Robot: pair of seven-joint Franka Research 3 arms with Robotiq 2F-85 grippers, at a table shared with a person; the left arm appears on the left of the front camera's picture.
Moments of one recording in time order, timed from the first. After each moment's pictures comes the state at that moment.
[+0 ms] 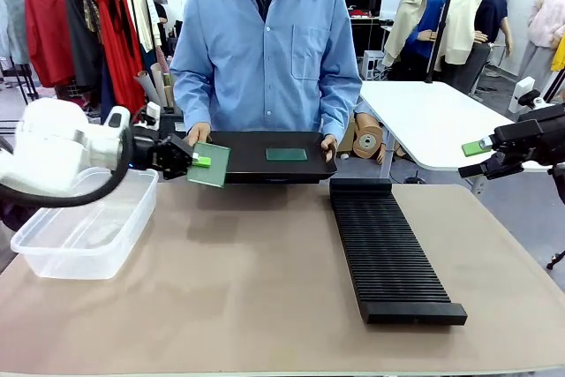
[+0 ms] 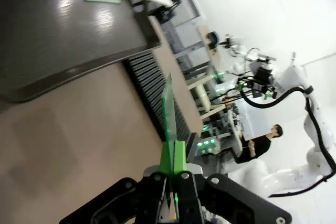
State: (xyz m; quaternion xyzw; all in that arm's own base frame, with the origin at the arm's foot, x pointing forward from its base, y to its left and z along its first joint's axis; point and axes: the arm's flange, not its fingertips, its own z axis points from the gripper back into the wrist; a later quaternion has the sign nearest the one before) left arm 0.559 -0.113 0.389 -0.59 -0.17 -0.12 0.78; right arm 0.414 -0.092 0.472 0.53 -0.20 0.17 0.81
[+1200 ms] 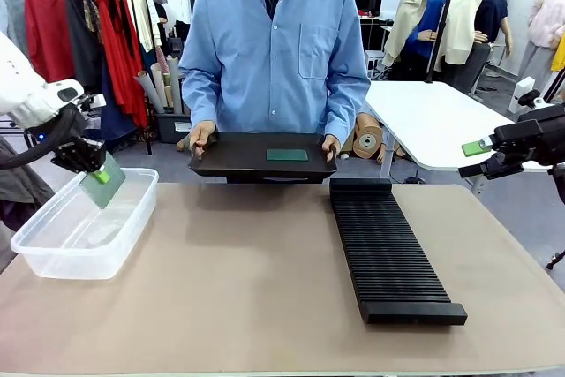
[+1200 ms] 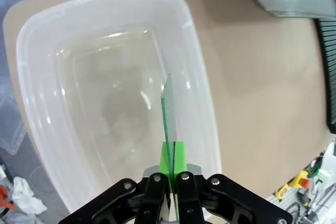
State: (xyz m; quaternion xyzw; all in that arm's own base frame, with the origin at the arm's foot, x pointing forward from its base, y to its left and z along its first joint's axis) left arm 0.538 0.014 0.458 -0.17 -0.12 -0.09 0.97; right arm 0.414 -0.092 0.472 0.53 -0.20 0.17 0.81
